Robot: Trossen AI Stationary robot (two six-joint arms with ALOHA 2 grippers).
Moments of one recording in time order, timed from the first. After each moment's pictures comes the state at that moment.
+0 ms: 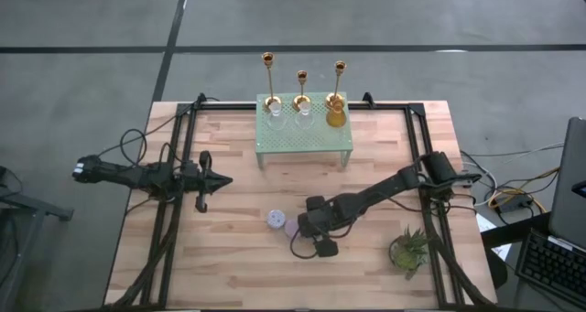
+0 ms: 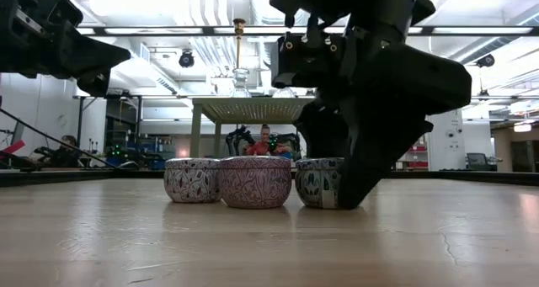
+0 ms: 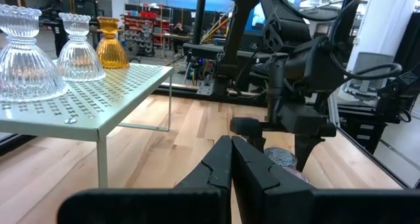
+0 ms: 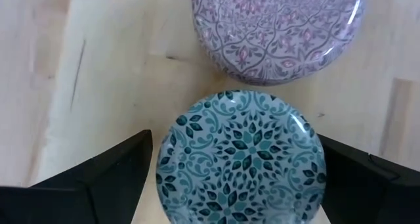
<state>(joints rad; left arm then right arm) -0.20 0.10 0.01 0.06 -0.26 -0.11 0.30 2.00 1.30 -0.49 0.00 0.14</state>
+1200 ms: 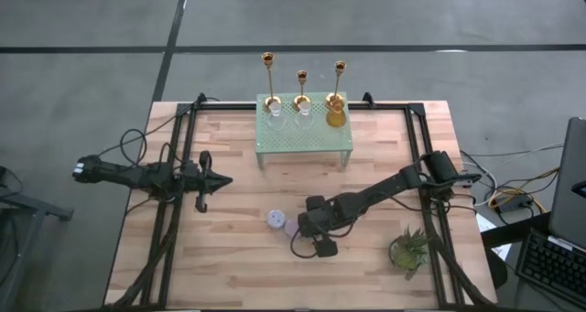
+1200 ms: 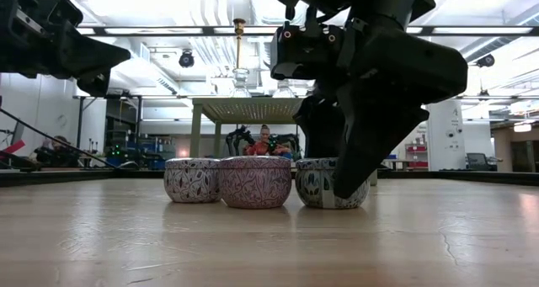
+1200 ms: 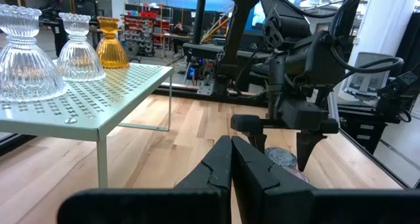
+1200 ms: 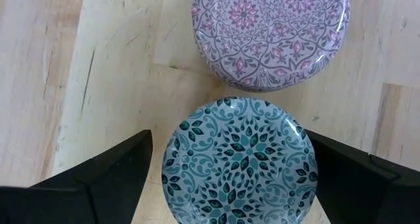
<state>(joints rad) -0.20 0.10 0.01 0.06 -0.26 -0.11 0.30 1.99 1.30 -0.49 0.00 0.15</state>
